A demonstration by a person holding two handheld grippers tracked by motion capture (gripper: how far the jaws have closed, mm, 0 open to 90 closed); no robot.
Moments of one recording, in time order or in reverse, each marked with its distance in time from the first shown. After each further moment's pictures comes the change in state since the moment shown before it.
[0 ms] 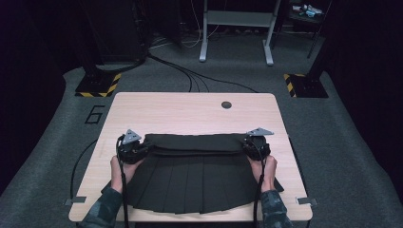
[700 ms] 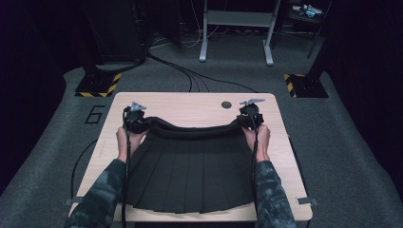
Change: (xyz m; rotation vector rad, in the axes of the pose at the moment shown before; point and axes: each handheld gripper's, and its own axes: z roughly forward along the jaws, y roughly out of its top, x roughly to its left) left arm 0.050 0.080 0.055 0.039 0.100 -0.089; right arm -0.023 0.094 0.048 0.051 -0.024 0.028
